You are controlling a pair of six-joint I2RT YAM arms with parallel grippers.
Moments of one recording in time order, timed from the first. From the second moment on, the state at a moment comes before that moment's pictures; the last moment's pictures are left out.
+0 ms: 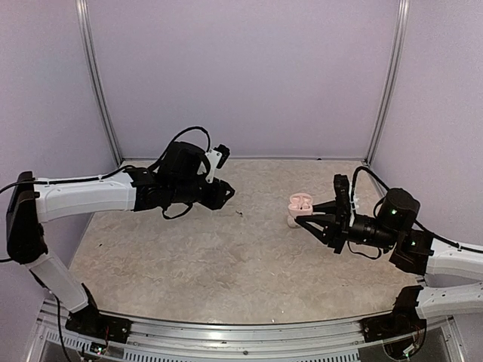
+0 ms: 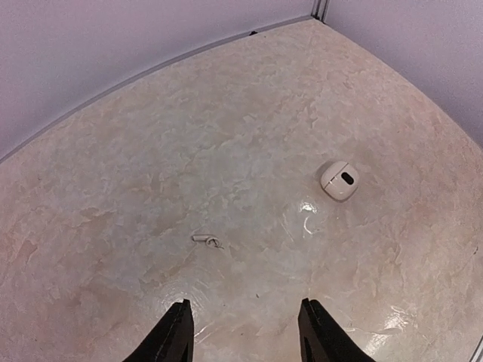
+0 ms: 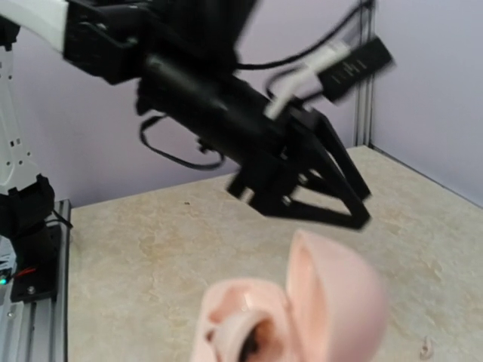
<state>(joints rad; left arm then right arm) -0.84 1.59 1.19 -0.15 -0.12 -0.14 0.84 0.85 0.46 0.41 -0.38 0.05</state>
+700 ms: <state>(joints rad) -0.71 2.16 1.66 -0.31 0.18 -0.01 0.81 0.87 0.45 0.40 -0.40 0.05</state>
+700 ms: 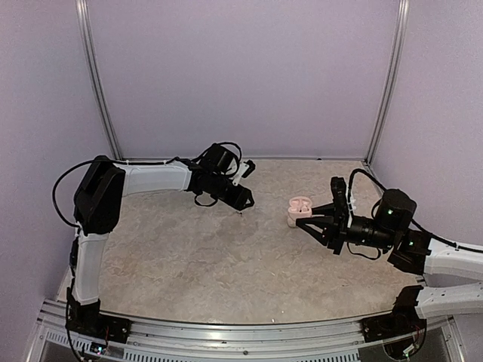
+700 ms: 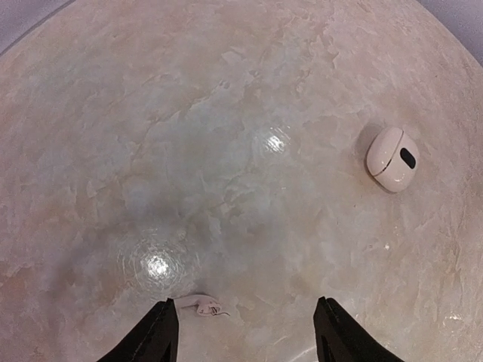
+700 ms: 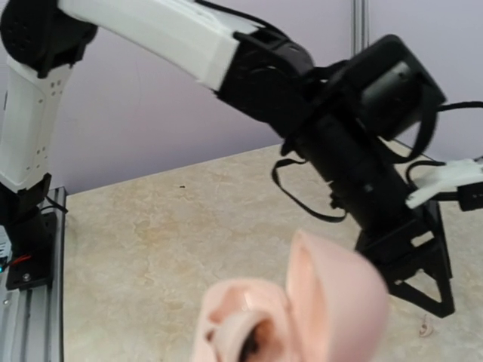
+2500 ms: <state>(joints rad) -0.69 2.24 1.79 -0.51 0.12 -0.02 0.80 0.87 0.45 0.40 -0.42 0.08</state>
